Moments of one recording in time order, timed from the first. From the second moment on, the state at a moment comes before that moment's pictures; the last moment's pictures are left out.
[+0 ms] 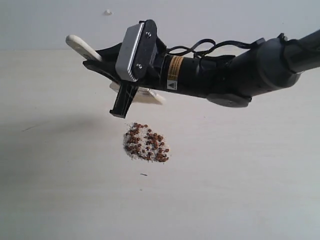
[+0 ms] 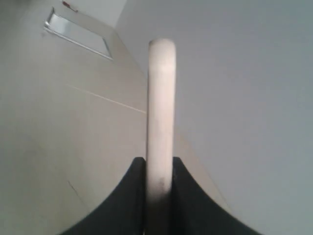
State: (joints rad) left arm -0.25 0.23 0.00 0.10 -0.10 -0.27; right arm 0.59 2.01 -1.07 -0.80 -0.98 0.02
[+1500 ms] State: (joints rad) left arm -0.25 0.23 0.00 0.10 -0.10 -0.27; right arm 0.42 2.24 -1.36 -1.27 -1.22 0.48
